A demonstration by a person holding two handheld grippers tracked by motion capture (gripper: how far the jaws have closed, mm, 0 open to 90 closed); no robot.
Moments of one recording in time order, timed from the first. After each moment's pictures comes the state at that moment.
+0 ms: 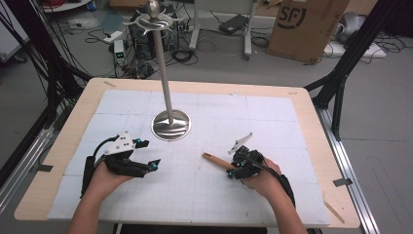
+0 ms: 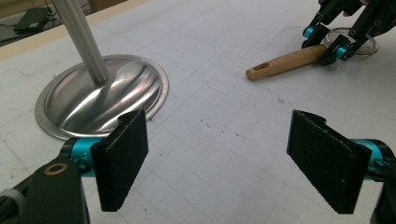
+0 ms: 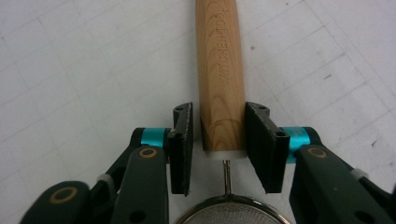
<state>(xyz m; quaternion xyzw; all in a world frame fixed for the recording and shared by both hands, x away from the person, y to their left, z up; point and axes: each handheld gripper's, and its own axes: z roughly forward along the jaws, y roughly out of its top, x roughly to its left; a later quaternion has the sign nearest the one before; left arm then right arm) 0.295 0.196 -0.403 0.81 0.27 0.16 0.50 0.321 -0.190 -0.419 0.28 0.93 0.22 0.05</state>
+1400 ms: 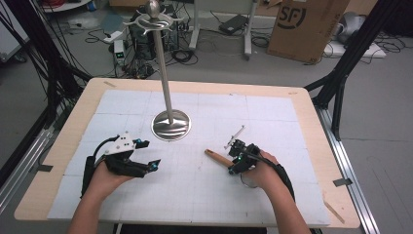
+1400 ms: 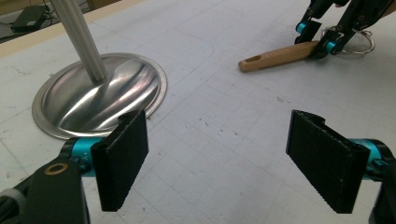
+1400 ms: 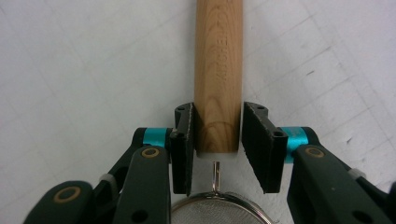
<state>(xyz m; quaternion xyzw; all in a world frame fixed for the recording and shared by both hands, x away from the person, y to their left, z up) 0.295 0.196 -0.404 0.81 0.27 0.15 0.50 0.339 -0.179 -0.412 0.28 0.95 0.15 0.04</state>
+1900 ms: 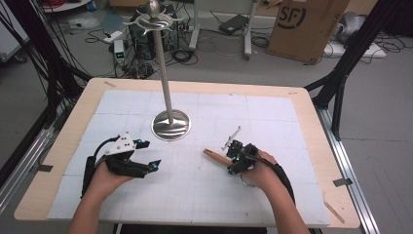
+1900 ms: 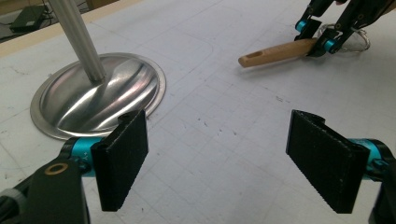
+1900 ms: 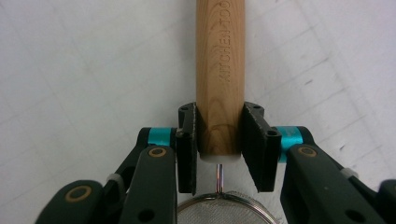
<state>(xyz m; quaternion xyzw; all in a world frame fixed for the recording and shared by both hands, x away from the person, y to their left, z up) 0.295 0.196 -0.404 0.81 0.27 0.16 0.50 0.336 -0.174 -0.407 0.26 0.95 0.15 0.06</state>
